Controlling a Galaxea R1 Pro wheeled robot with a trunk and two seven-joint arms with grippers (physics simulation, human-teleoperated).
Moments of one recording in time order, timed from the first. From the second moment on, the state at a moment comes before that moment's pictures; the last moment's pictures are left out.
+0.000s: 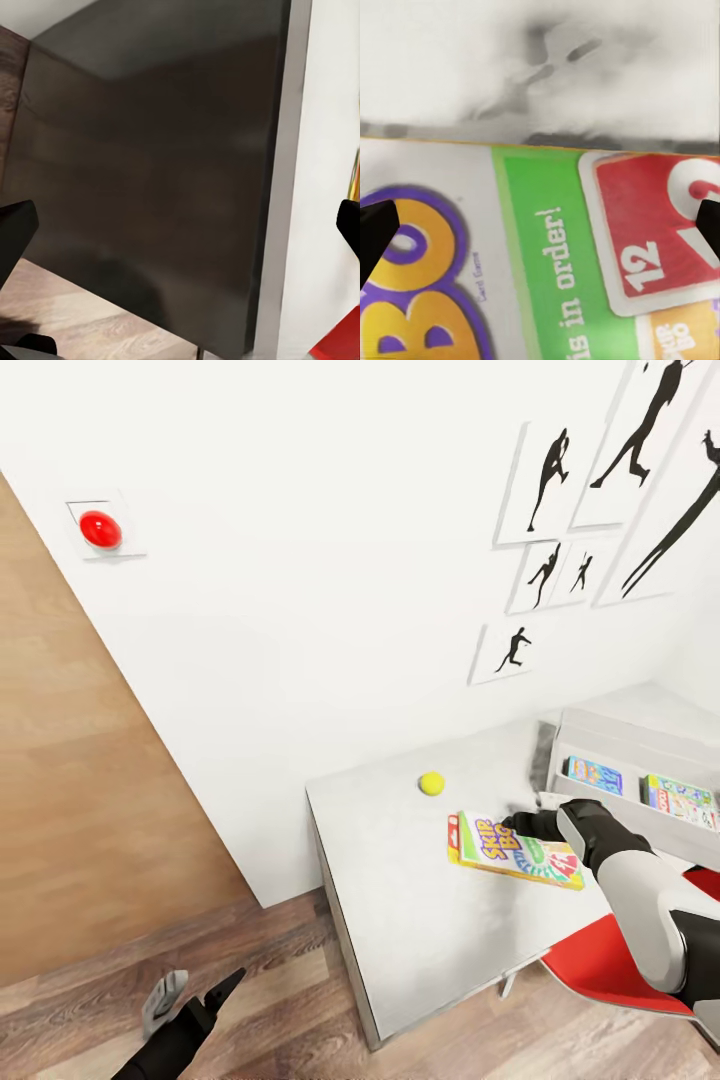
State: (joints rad) left arm 0.14 0.06 0.17 -1.46 0.92 0.52 -0.28; right arm -1.09 -0.23 -0.22 -0.31 0.13 0.57 0.19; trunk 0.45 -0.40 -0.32
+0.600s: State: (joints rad) left arm 0.14 0.05 0.17 -1.46 0.92 0.52 -0.28; right arm -1.09 -0.23 -0.22 -0.31 0.13 0.57 0.19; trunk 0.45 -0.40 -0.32
